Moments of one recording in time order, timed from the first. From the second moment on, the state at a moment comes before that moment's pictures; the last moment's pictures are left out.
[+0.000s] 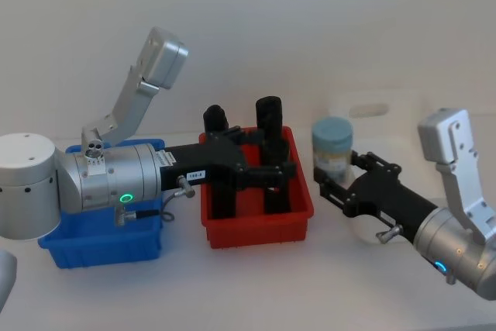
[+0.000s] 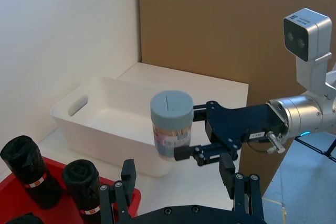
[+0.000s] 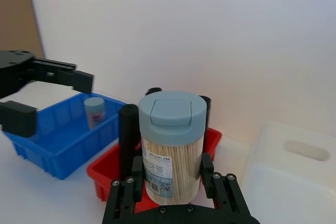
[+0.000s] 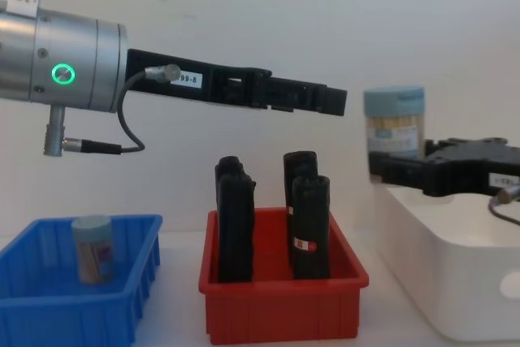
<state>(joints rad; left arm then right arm) -0.56 0.37 0.34 -1.50 -0.40 0.50 -0.88 0.17 0.31 -0.27 -1.67 0.24 0.18 0.32</state>
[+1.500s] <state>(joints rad) -0.56 0.37 0.34 -1.50 -0.40 0.50 -0.88 0.35 0.30 -0.19 -1.31 0.24 0.08 0.15</state>
